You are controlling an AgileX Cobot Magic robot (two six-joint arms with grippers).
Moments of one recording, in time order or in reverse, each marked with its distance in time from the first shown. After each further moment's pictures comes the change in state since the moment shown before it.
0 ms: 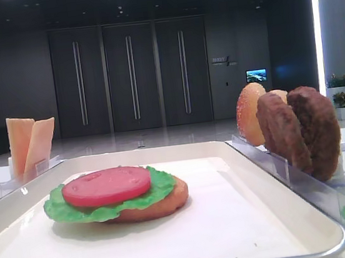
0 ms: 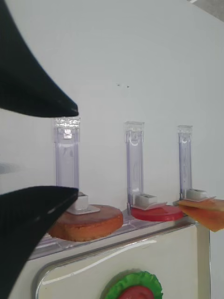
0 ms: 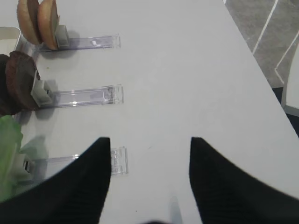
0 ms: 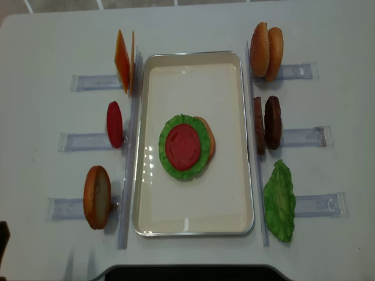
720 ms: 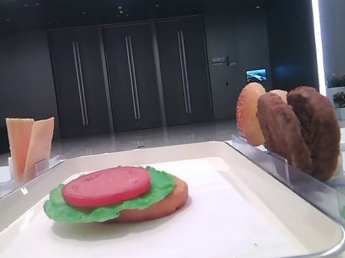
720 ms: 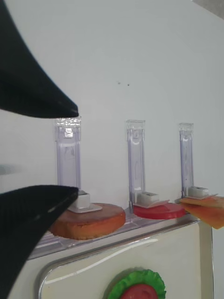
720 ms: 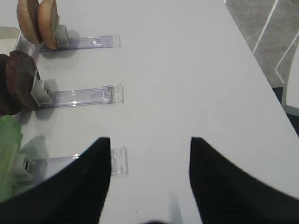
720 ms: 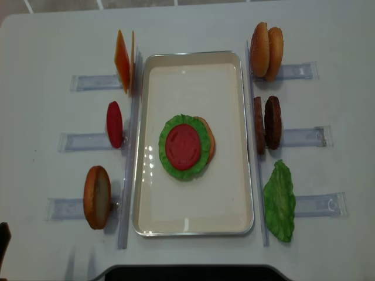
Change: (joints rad) left arm 0.000 -0.001 0.000 -0.006 0.003 0.012; right arm 0.000 0.000 0.000 0.001 0.000 0.000
